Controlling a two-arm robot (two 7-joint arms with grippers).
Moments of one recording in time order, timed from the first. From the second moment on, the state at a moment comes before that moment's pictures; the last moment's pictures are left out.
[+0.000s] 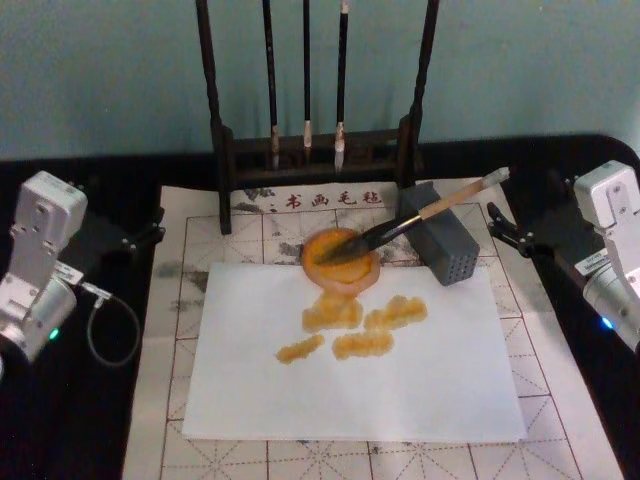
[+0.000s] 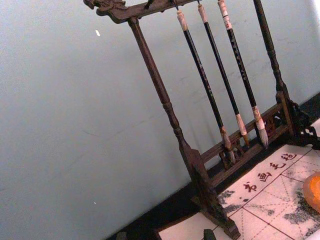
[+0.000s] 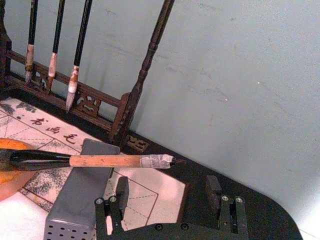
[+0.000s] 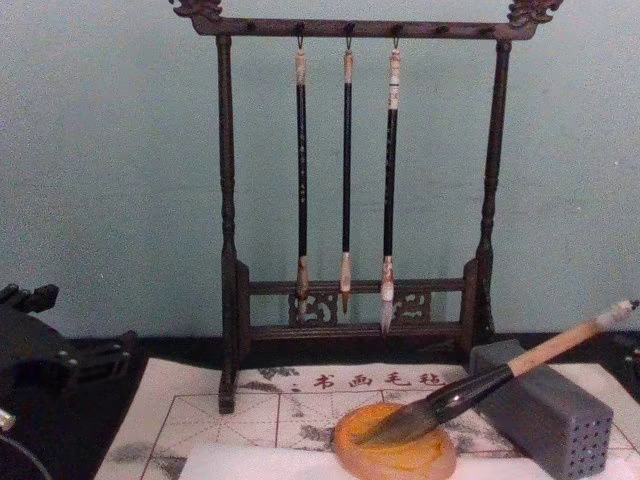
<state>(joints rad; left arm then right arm) -0.20 0.60 0.45 -1.41 -0.25 -0.12 0.03 0.20 0.60 -0.45 -1.41 0.25 -0.12 -0.03</state>
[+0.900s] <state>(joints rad) -0.20 0.60 0.45 -1.41 -0.25 -0.12 0.03 0.20 0.60 -0.45 -1.41 0.25 -0.12 -0.03</state>
